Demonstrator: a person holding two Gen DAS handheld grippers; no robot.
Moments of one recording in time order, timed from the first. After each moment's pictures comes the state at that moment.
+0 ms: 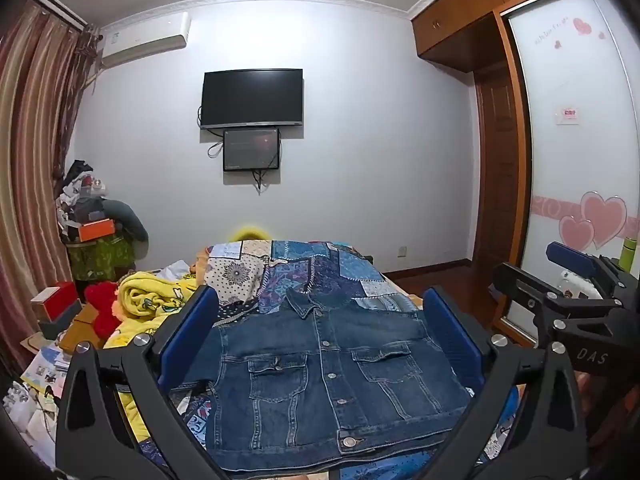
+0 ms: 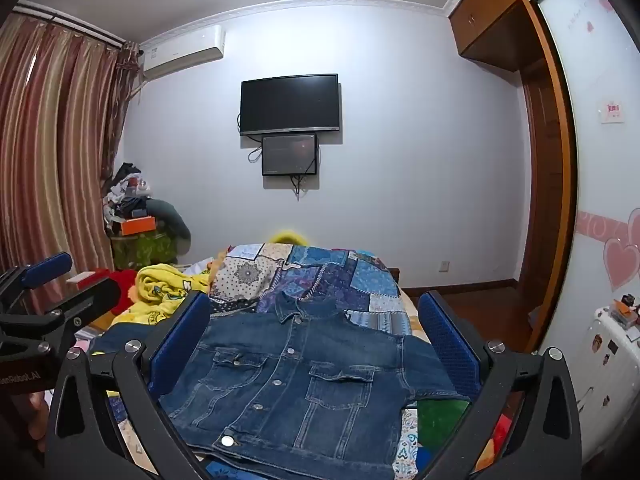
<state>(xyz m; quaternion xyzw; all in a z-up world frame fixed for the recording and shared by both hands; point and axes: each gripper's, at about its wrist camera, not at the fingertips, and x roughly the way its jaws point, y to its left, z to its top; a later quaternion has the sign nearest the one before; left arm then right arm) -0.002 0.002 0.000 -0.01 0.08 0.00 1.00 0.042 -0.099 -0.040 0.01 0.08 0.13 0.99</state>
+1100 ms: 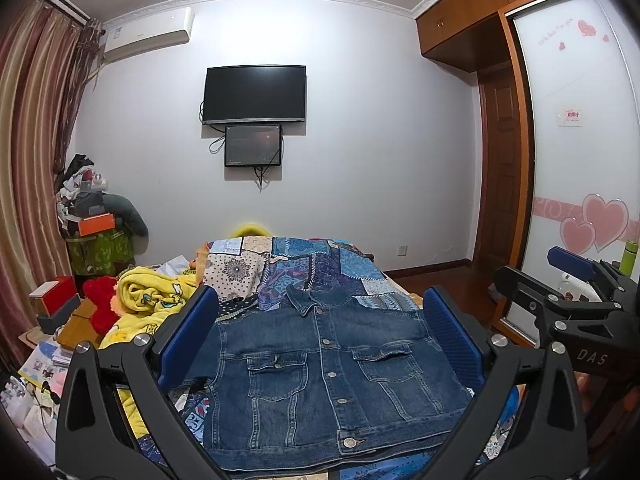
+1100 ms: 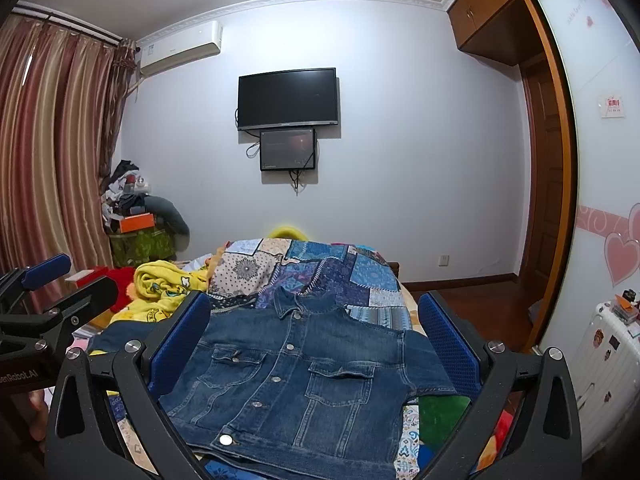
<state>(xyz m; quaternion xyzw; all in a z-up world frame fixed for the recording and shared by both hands) 0.005 0.003 -0.001 -0.01 0.10 0.00 1.00 0.046 -0.099 -0.043 0.01 0.08 0.13 0.99</state>
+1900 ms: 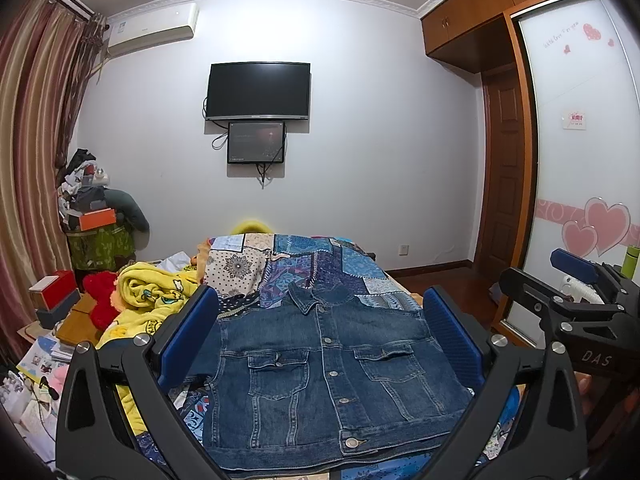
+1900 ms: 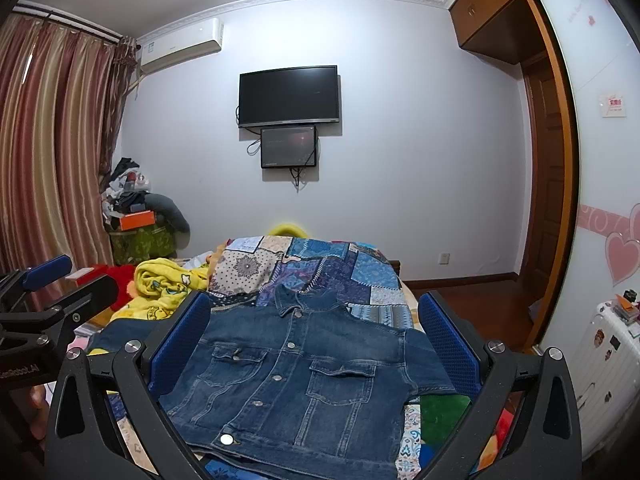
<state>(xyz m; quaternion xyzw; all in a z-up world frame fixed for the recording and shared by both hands) 0.009 0.005 -0.002 -0.01 0.10 0.00 0.99 0.049 -0.098 -0.043 0.01 0.09 0.13 0.99</state>
